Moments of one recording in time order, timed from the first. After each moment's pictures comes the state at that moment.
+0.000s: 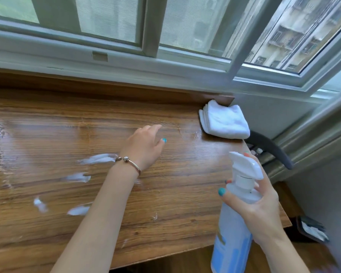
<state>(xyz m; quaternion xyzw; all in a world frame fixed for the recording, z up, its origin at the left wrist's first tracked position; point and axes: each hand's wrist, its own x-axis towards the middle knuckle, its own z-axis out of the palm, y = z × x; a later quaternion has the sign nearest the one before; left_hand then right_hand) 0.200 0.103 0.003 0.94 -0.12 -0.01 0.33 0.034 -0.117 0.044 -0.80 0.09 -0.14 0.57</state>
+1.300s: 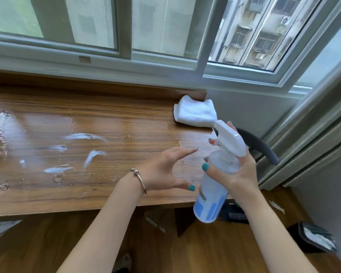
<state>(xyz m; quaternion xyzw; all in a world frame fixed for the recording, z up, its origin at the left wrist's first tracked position) 0.047 -0.031 0.032 0.86 -0.34 -0.11 0.37 -0.011 -0.234 0.056 -0.79 -0.10 -0.16 0.58</state>
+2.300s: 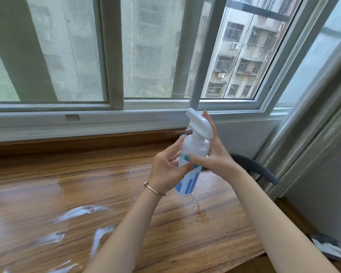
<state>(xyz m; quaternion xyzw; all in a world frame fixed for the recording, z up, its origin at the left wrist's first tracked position) 0.197 -0.018 0.052 0.66 -0.28 0.02 0.70 0.168 -0.175 0.103 -0.81 -0.11 -0.09 0.57</state>
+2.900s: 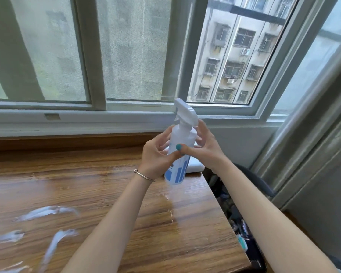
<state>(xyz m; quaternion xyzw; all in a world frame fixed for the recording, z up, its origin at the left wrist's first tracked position) 0.214 -0.091 0.076 0.65 -0.25 0.07 0.71 0.196 -0.255 0.112 -0.80 -0.12 -0.10 0.58</state>
